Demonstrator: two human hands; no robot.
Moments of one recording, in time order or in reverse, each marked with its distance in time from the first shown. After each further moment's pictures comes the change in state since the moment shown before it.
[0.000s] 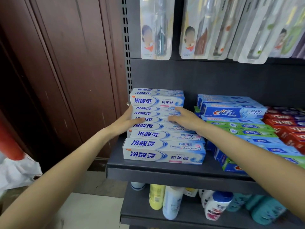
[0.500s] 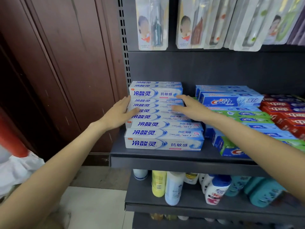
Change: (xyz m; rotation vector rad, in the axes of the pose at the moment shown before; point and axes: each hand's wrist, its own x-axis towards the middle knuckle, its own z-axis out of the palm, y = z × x) left_hand -0.014 0.001 -0.017 0.581 0.102 0.139; right_hand -0.016 0.009 -0.016 -0.137 0.040 -0.113
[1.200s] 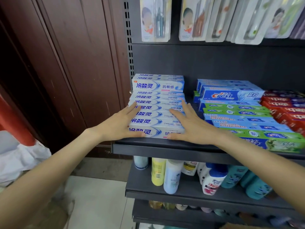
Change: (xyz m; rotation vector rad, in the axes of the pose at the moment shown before) left_hand -0.054 -0.002 0.016 0.316 -0.189 0.102; right_hand -0.078 -0.001 0.031 -0.346 -0.209 -0.156
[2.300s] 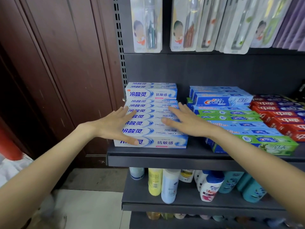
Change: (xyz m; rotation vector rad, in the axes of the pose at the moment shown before) left_hand 0.029 -0.019 -0.022 0.128 -0.271 -0.004; right_hand 0.019 0.002 -0.022 0.117 0.047 0.137
